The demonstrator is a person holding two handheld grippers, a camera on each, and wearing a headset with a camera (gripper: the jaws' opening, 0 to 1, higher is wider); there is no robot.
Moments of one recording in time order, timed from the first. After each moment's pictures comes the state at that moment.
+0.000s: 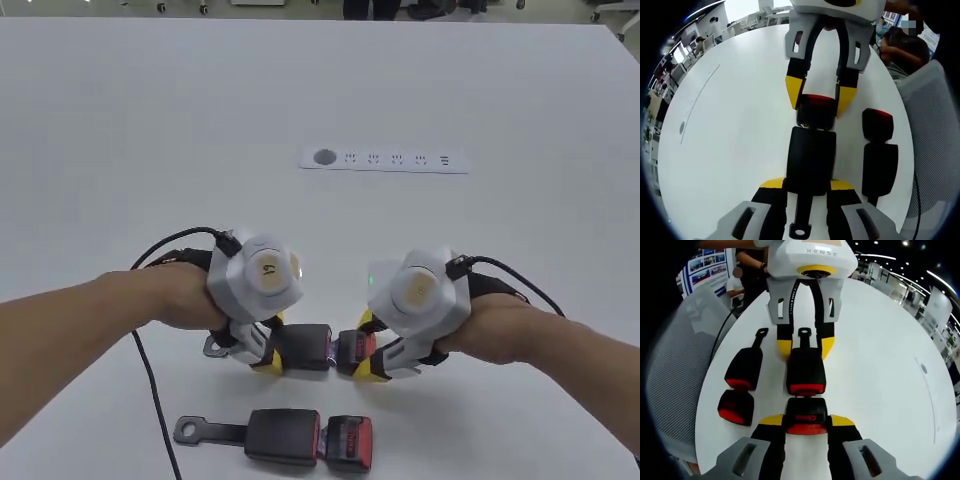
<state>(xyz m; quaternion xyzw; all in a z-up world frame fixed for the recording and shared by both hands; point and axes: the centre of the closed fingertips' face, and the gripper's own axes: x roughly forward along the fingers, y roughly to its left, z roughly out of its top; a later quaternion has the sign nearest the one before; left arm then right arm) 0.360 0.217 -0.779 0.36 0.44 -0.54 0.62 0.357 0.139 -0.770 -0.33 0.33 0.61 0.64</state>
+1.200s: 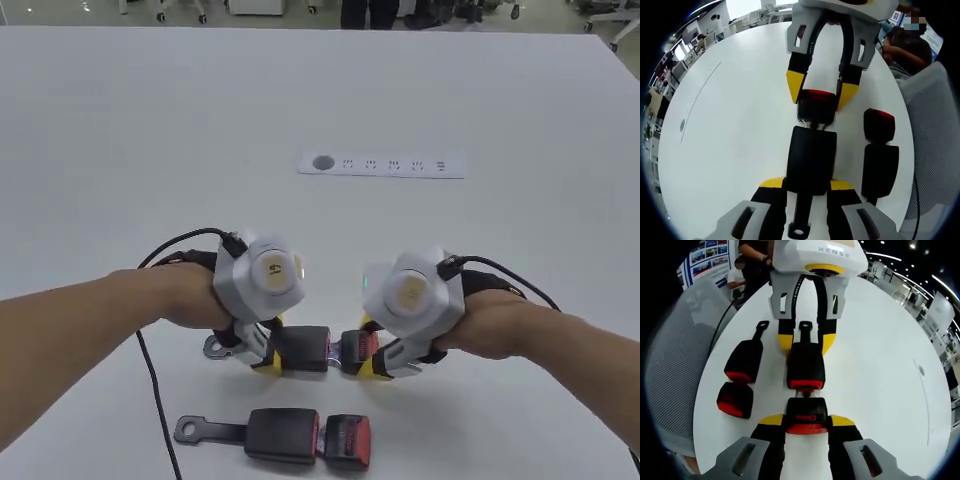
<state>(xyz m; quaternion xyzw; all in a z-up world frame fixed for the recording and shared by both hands) 0.358 0.216 -0.778 0.36 0.45 -0.53 0.62 0.359 0.133 -0.769 -0.36 0.33 0.60 0.63</state>
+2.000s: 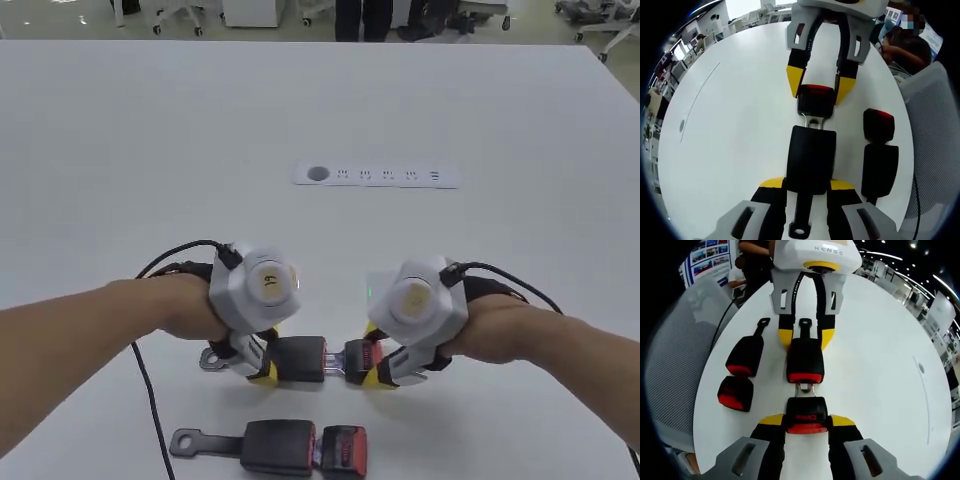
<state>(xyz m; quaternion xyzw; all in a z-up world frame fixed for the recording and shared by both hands) 0.358 0.217 -0.777 0.36 0.46 -0.53 0.61 0.360 0.124 -0.768 -0.37 0.34 0.60 0.62</state>
